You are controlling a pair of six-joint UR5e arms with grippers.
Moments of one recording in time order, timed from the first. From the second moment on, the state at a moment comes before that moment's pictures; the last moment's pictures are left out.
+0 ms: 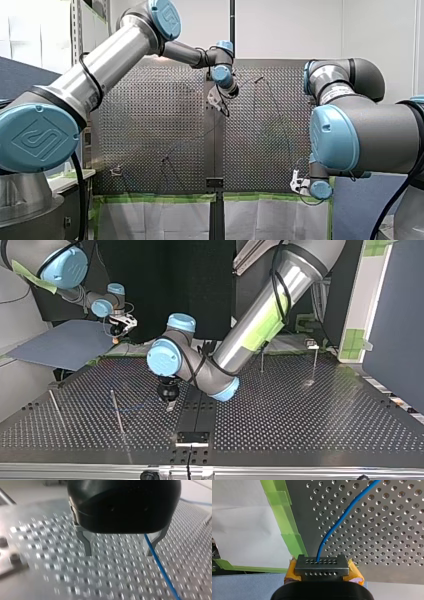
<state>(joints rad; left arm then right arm) -0.63 -2.31 -0.83 -3.24 -1.89 -2.35 1.62 -0.42 1.51 -0.82 1.51 1.70</state>
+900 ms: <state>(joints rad) -0.70 -2.21 -0.91 -3.37 -1.77 -2.21 1.63 -0.42 1.51 -0.81 1.51 1.70</state>
